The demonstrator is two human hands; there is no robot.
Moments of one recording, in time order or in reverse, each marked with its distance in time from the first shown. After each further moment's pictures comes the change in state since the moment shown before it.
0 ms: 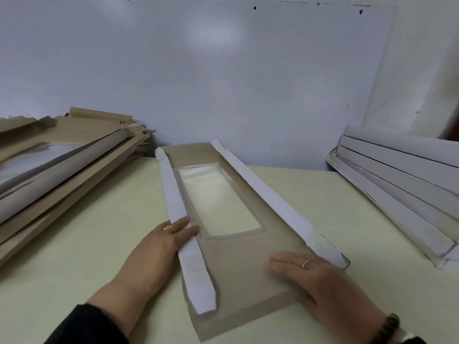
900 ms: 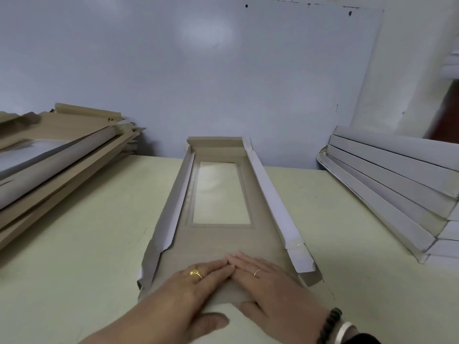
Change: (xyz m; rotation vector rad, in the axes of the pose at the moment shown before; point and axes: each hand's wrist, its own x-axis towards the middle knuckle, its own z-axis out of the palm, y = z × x) left_hand -0.031 0.053 0.005 -0.115 -0.238 0.369; right_hand 0.023 -0.030 0.025 -0.021 -0.204 0.082
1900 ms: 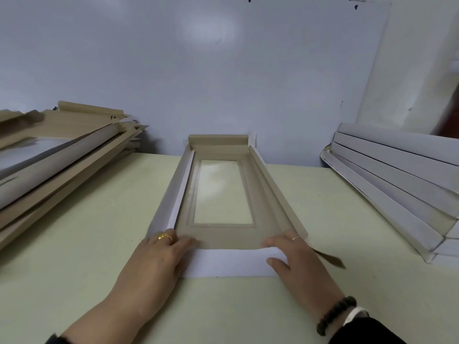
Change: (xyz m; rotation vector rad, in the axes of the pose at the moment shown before) left_hand 0.000 -0.024 -0.013 0.129 0.305 -0.399; right_hand 0.005 0.042 0.009 0.329 0.317 0.361
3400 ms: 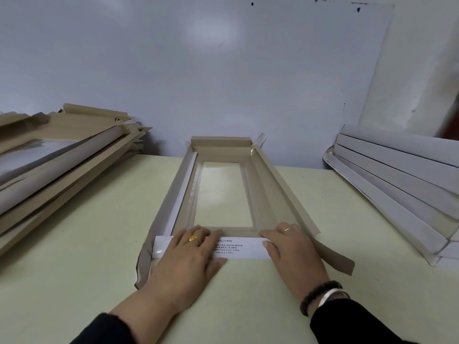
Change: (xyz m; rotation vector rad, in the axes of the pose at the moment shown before) left_hand 0.019 0.017 0.024 0.023 -0.157 0.069; right_hand 0.024 -0.003 0.009 -0.237 0.070 -0.027
